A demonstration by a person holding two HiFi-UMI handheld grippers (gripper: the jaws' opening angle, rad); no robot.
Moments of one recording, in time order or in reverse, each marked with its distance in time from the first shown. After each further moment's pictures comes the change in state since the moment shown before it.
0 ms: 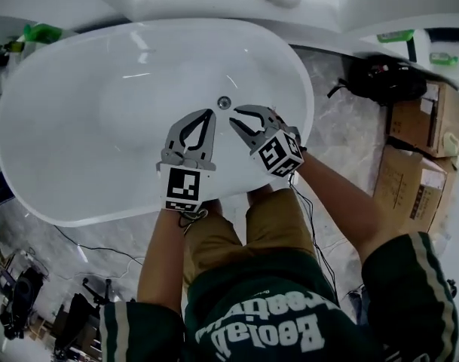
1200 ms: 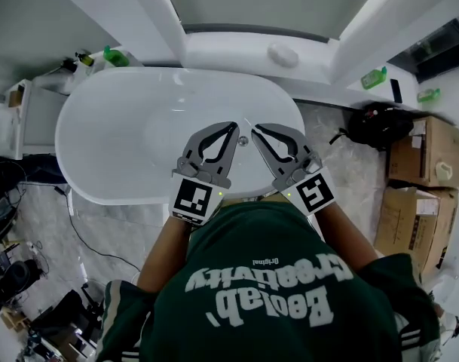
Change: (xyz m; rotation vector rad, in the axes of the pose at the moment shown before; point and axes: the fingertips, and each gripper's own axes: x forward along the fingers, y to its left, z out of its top) left arm -0.164 -0.077 0.238 0.157 -0.262 0.022; right arm -0.284 0.010 0.278 0.055 -0.621 -0.170
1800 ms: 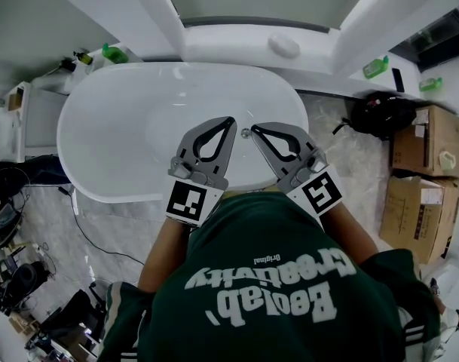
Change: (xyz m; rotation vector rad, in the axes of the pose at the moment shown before) left arm -0.020 0.009 0.017 -0.037 -0.053 -0.009; right arm 0.002 0.021 0.018 0.006 -0.007 0.050
